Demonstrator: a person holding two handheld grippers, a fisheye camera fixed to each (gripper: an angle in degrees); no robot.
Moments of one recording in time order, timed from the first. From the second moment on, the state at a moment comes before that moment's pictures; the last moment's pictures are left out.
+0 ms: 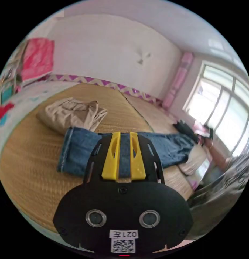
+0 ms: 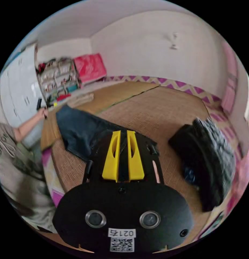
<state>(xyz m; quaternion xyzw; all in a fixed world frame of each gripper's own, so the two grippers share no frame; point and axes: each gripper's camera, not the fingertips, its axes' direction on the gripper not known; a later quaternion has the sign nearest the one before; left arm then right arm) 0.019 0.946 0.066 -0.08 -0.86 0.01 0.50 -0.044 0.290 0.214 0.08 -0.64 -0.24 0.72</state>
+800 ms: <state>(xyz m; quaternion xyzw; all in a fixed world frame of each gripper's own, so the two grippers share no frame) -0.322 0.838 0.045 -0.41 -0.76 -0.11 0.50 -0.195 0.164 0.112 0.09 -0.61 -0.54 0.57</state>
